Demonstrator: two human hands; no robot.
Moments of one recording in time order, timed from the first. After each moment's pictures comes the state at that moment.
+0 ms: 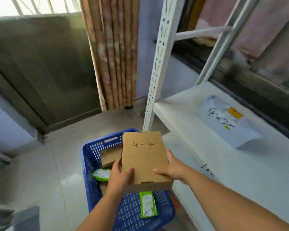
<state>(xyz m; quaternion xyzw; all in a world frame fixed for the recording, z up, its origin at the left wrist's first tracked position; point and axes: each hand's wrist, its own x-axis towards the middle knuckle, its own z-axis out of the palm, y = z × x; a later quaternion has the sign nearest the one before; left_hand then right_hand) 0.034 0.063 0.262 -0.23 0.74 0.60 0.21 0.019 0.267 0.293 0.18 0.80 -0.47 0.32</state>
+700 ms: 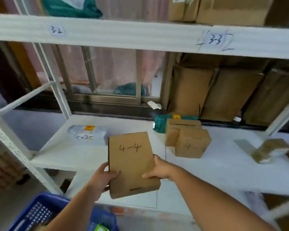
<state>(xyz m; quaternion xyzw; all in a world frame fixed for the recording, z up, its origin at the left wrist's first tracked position) 0.172 0.259 0.461 0.12 0.70 0.52 0.47 0.346 0.419 0.469 0.45 0.74 -0.50 0.09</state>
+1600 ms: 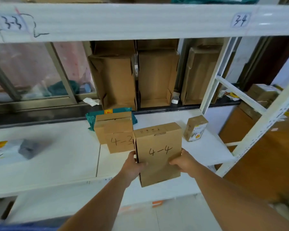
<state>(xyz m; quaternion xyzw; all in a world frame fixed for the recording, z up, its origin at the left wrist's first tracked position) 0.506 0.472 0.458 0.31 0.66 0.41 0.55 0.703 0.554 0.453 0.63 0.55 -0.54 -0.13</state>
